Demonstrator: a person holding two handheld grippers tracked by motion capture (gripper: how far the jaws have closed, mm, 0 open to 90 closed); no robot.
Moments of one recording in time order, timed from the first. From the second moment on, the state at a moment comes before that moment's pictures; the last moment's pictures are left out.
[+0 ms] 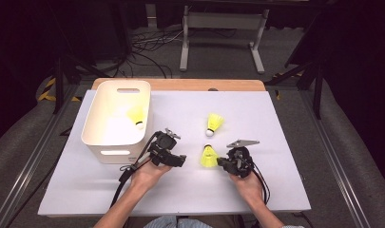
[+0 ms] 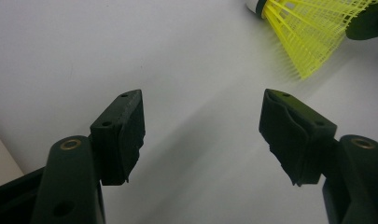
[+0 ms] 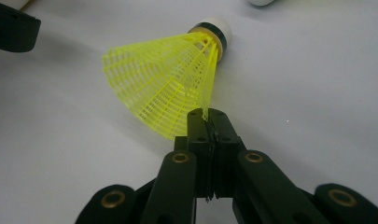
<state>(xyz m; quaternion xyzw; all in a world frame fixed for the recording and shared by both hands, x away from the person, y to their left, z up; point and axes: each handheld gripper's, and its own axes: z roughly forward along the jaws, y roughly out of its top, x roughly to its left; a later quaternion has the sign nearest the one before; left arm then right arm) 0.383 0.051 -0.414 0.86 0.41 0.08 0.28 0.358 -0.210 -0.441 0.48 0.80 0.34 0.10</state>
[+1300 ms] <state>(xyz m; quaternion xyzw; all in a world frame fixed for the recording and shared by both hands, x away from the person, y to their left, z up) 0.380 0.047 -0.418 0.87 0.39 0.06 0.30 0.368 -0.156 -0.417 0.43 0.83 0.35 0.09</state>
